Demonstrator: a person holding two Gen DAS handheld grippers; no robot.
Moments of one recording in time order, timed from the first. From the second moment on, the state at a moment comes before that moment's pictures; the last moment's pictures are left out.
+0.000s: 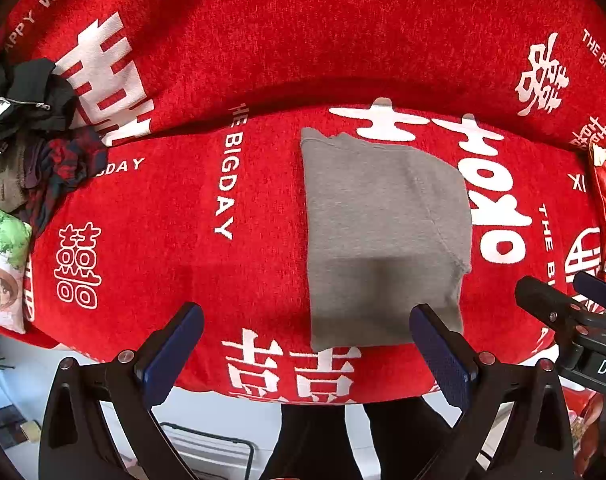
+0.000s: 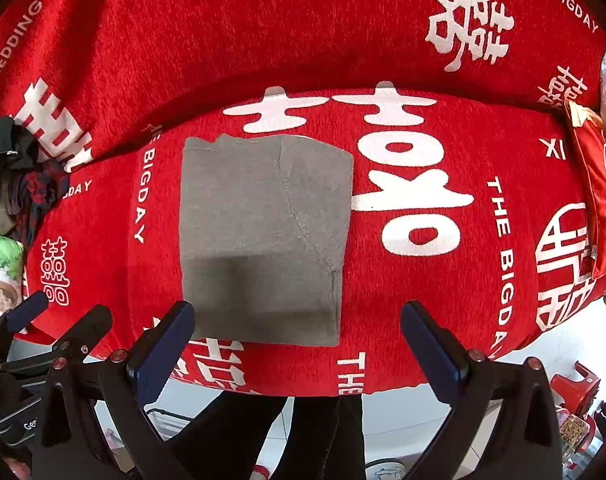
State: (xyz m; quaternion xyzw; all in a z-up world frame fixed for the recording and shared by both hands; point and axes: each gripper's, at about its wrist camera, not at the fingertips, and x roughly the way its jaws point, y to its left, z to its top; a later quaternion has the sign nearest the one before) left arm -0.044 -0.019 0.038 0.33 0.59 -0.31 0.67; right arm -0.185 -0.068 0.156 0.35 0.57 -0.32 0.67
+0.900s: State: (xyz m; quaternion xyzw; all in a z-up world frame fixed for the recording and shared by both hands) left arm -0.043 -0.019 0.038 0.33 0.59 -0.30 0.67; right arm -0.184 -0.066 0.154 0.35 0.57 -0.32 0.67
